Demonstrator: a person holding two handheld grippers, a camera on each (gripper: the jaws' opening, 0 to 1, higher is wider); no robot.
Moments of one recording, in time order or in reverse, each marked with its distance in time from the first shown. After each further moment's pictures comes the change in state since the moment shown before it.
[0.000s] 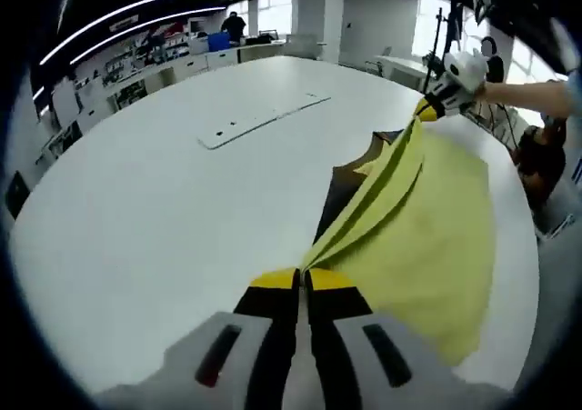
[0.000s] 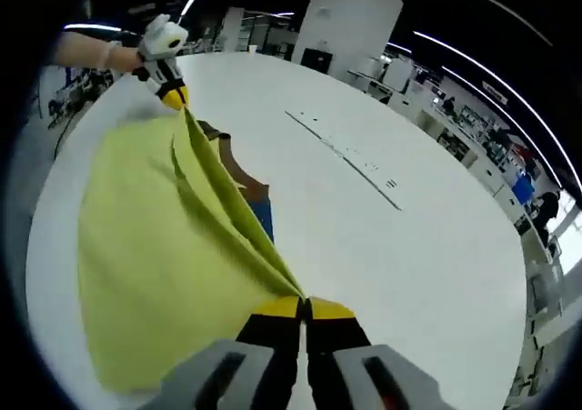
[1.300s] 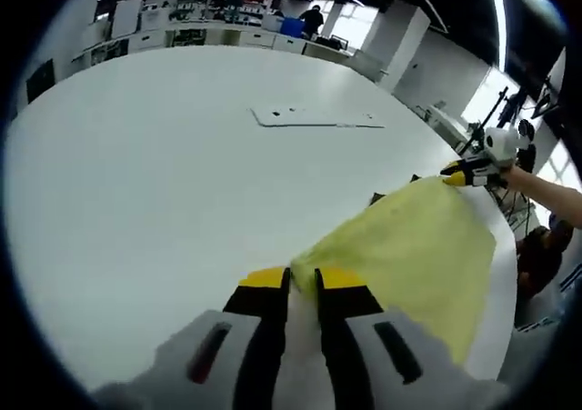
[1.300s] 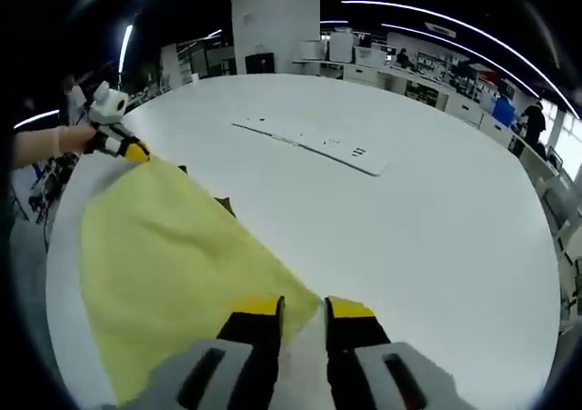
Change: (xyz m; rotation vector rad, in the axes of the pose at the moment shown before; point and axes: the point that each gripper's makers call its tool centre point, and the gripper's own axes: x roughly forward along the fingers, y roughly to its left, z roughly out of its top) left arm 0.006 0.007 0.004 -0.200 -0.031 0.040; right arm 0.007 -0.008 -0.003 0.259 -0.009 0.013
